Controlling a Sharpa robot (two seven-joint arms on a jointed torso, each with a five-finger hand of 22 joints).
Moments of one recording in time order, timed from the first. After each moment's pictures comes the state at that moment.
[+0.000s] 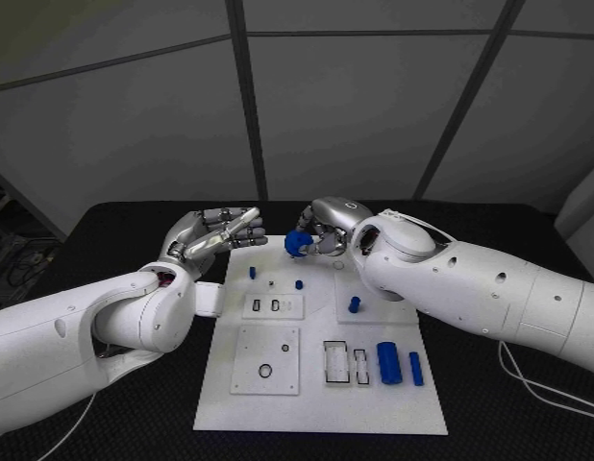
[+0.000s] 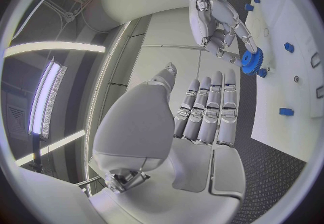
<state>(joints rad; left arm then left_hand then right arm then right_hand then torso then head) 1.13 -0.94 0.08 1.68 0.02 -0.48 0.45 1.41 -0.13 0.21 0.18 0.05 0.93 0.23 0.12 0.07 1.01 0.18 0.10 0.06 1.04 0.13 0.17 0.10 0.20 0.90 0.24 0.30 0.14 1.25 -0.43 0.07 1.24 -1.60 -0.29 -0.22 1.54 -0.08 0.08 0.23 0.30 0.90 0.15 0.29 0.09 1.31 0.06 1.32 1.20 1.46 0.00 1.56 1.31 0.09 1.33 0.11 1.37 1.18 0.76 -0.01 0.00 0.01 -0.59</state>
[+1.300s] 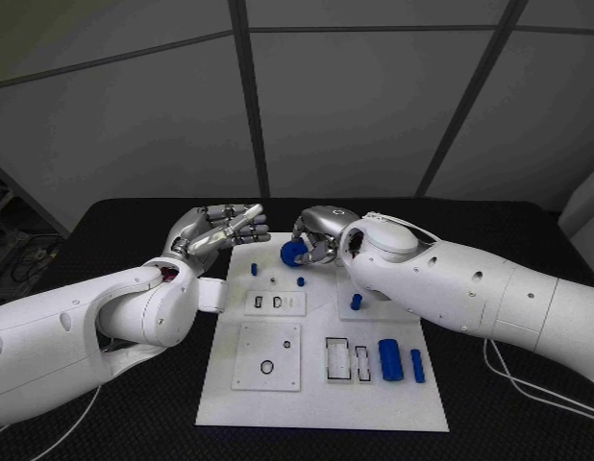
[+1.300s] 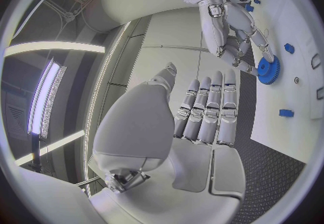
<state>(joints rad) 1.13 -0.94 0.08 1.68 0.02 -0.48 0.45 1.41 -0.13 0.21 0.17 0.05 0.93 0.23 0.12 0.07 1.01 0.18 0.10 0.06 1.04 0.13 0.17 0.09 0.20 0.90 0.24 0.30 0.14 1.25 -0.36 0.04 1.16 -1.61 -0.20 -0.22 1.52 -0.10 0.10 0.23 0.29 0.89 0.16 0.27 0.08 1.29 0.08 1.30 1.18 1.46 0.00 1.56 1.31 0.09 1.33 0.11 1.37 1.18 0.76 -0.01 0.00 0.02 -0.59</state>
